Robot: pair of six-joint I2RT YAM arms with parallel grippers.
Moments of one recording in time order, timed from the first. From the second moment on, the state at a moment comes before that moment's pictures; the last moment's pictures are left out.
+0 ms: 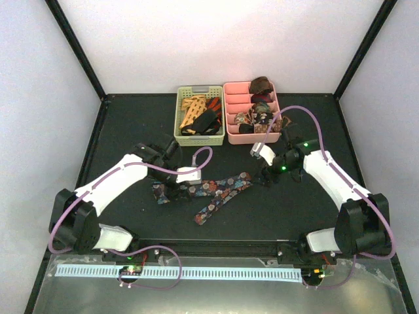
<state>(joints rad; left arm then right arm) -0.47 1.35 1.00 -1.01 0.59 0.89 0.27 1.37 1.01 -0.90 -0.65 -0.70</state>
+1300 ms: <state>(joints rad) -0.50 1.92 1.23 -0.97 0.45 0.72 0.04 1.44 0.95 -0.83 -0.78 -0.69</state>
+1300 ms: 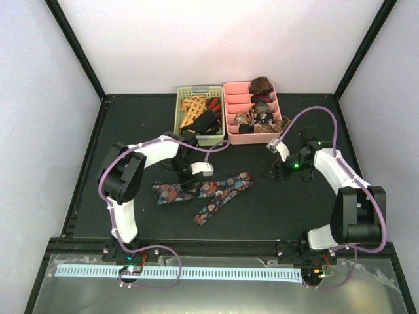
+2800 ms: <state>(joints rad) -0.45 1.75 1.60 -1.43 1.11 0.78 0.64 1.17 1.00 -0.39 -0.53 -0.51</state>
